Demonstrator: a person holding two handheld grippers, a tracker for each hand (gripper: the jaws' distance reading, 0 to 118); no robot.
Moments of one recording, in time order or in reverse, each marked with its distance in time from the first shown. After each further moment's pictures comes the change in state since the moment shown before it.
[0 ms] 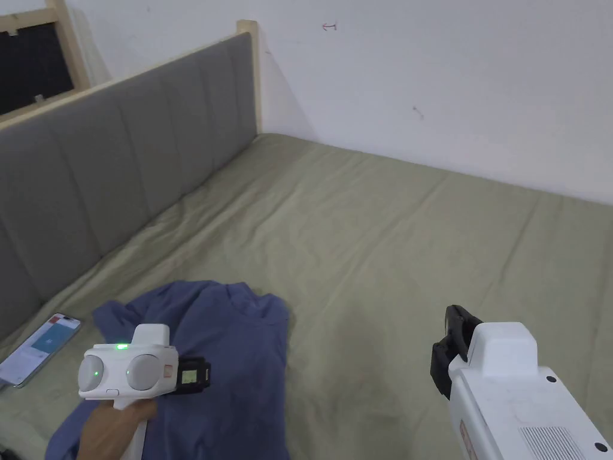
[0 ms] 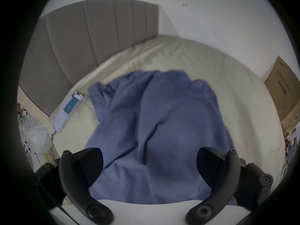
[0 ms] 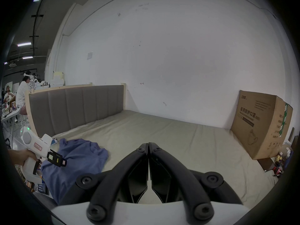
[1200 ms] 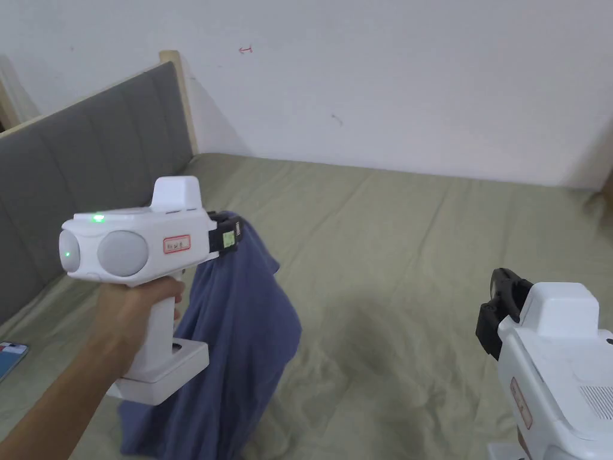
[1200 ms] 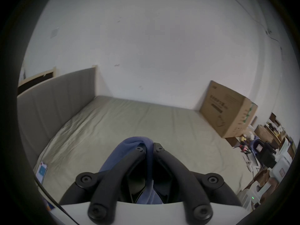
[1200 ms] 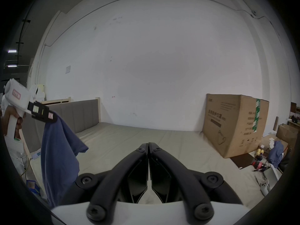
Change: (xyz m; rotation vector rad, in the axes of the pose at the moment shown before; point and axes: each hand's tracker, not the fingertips) left arm 0.178 0.073 0.284 0.524 -0.539 -0.223; right arm 0.131 0.012 0.126 0.109 -0.213 -0.083
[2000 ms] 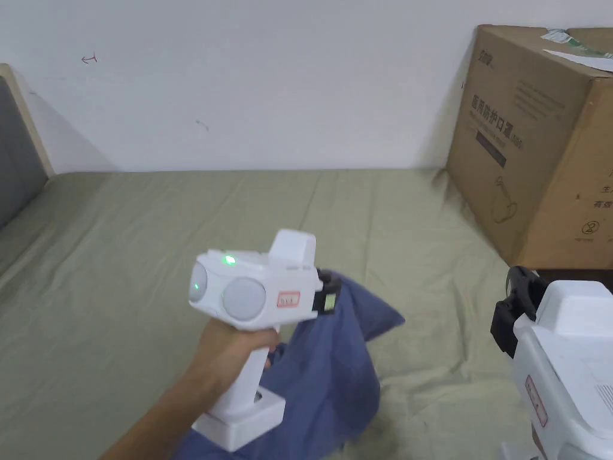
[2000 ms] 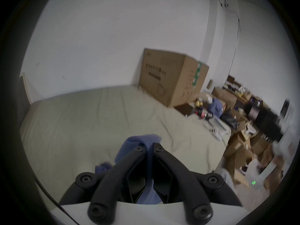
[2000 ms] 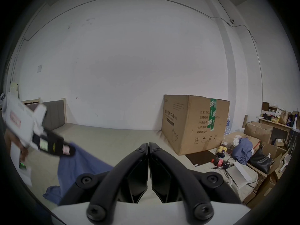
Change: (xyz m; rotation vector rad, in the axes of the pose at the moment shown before) left arm 0.237 -0.090 -0.114 -0.280 -0.433 -0.249; right arm 0.131 -0.011 0.076 -0.011 -0.305 -0.006
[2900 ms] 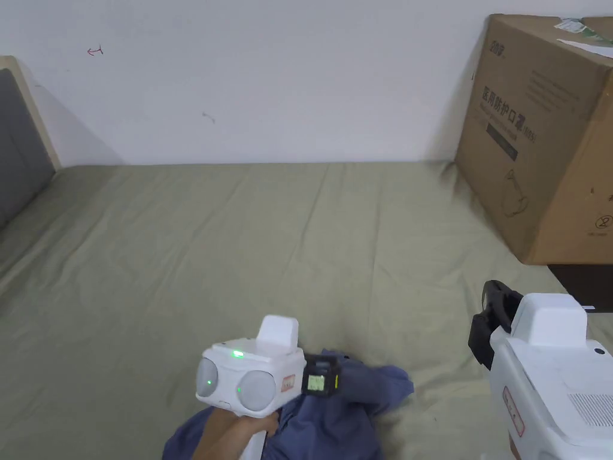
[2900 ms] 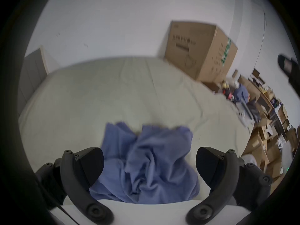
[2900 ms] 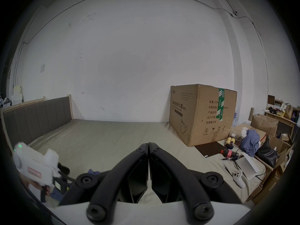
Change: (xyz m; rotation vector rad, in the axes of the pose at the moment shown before) left arm -0.024 -0.094 -0.015 -0.035 0.227 0.124; right arm -0.032 -0.011 -0.002 -0.055 0.062 -0.028
